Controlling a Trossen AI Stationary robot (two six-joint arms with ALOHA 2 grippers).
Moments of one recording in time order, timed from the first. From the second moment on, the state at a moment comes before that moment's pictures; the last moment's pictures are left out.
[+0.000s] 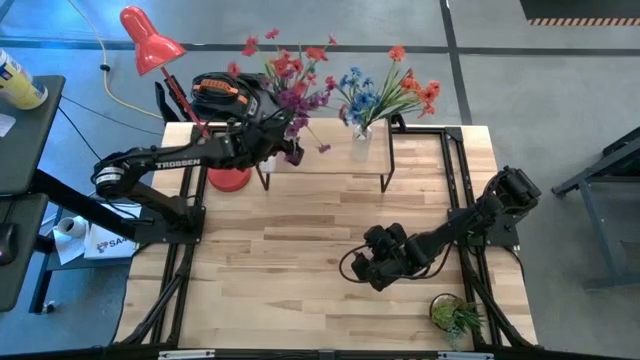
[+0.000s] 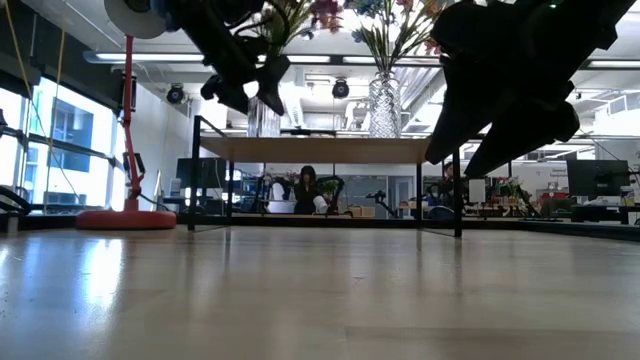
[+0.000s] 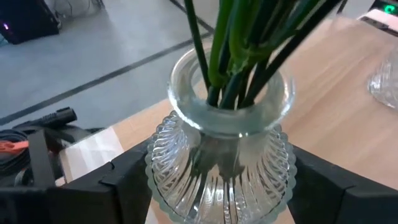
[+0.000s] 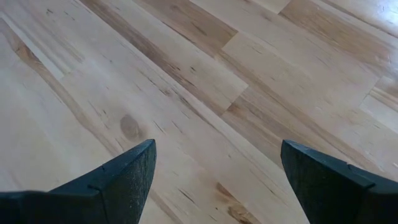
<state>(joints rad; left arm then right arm) 0.37 1.37 1.04 -0.28 -0.53 -0.32 0.51 1.66 1.01 -0.56 0.62 1.28</state>
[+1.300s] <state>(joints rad) 0.32 1.32 0.98 -0.29 -0.54 -0.35 0.51 1.66 1.01 -0.60 0.62 1.28</state>
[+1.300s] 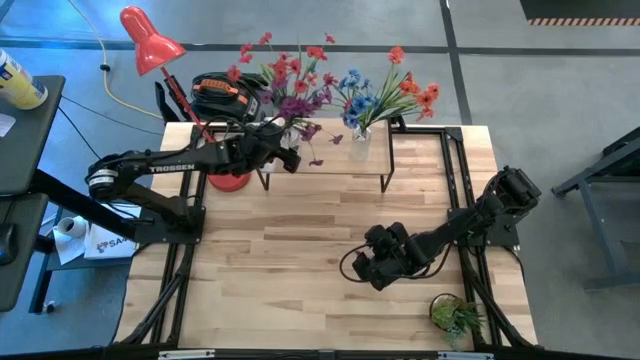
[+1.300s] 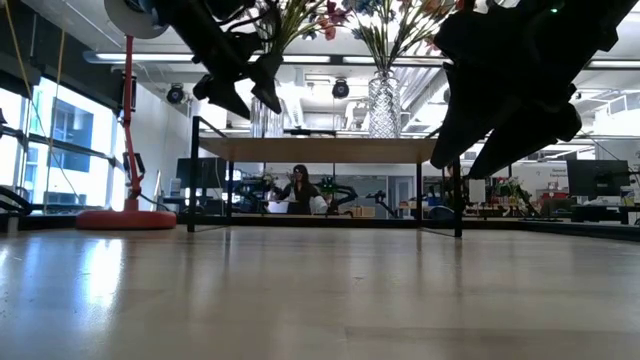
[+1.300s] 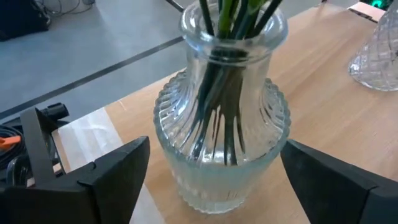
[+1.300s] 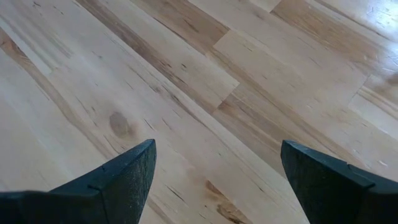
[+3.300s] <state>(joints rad) -0.25 0.99 0.99 -0.93 -0.70 -0.81 0.47 1.66 1.01 -0.63 0.64 1.21</state>
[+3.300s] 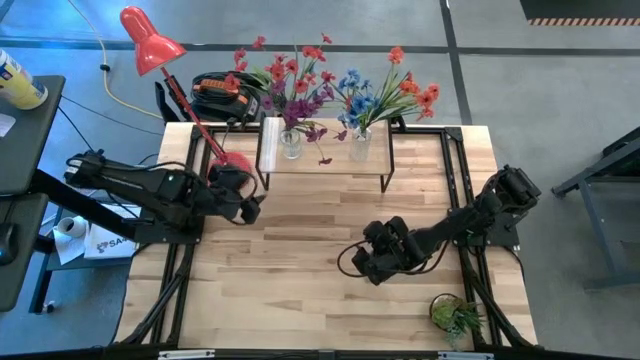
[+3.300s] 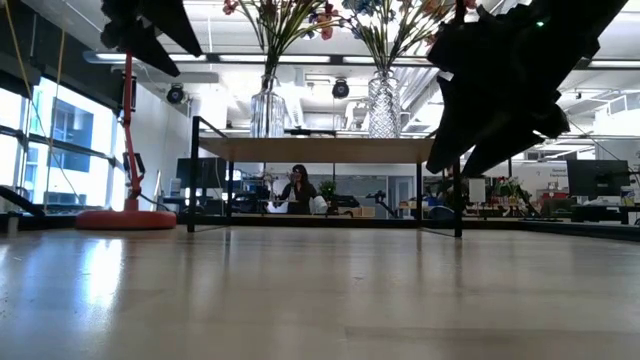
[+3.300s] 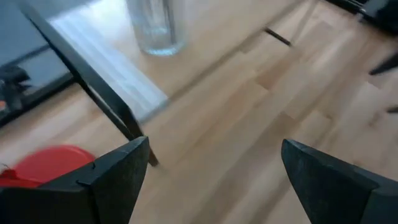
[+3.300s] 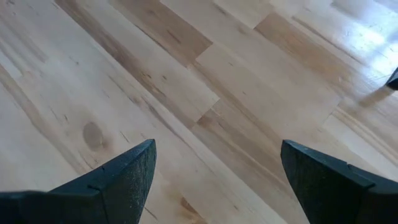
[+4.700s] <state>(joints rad) -0.33 0.81 0.40 0.52 0.06 -0.29 0.23 1.43 0.62 0.68 -0.33 0.65</state>
